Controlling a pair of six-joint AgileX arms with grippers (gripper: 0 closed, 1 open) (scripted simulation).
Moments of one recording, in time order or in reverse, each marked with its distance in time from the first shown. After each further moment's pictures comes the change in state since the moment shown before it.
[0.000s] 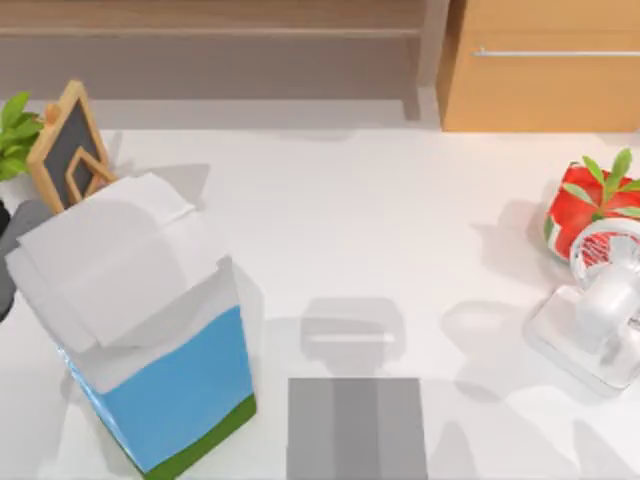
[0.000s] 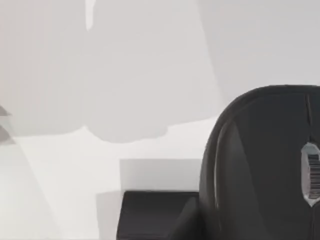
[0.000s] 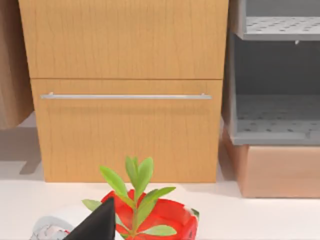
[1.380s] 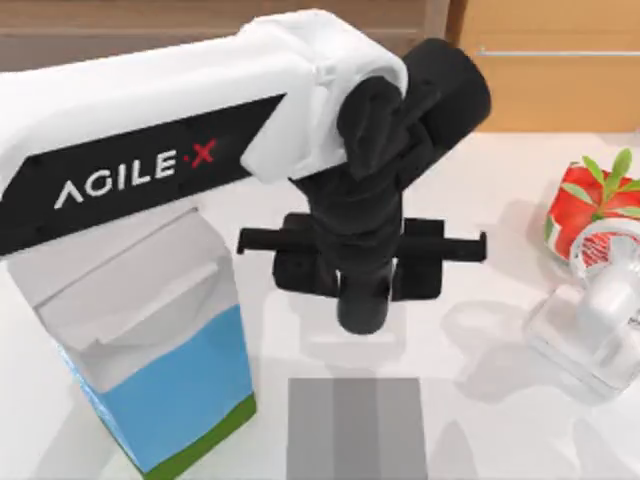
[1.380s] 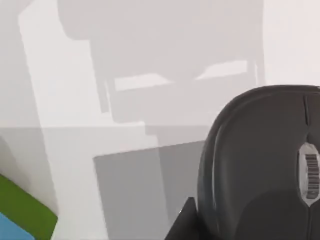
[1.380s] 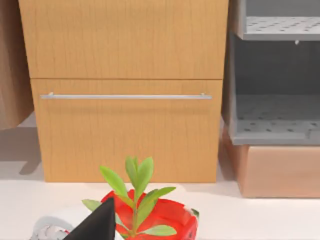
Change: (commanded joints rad) left arm -0.881 0.385 0.446 0.068 0.023 -2.518; right arm 0.000 0.000 0.000 0.000 0.000 0.000
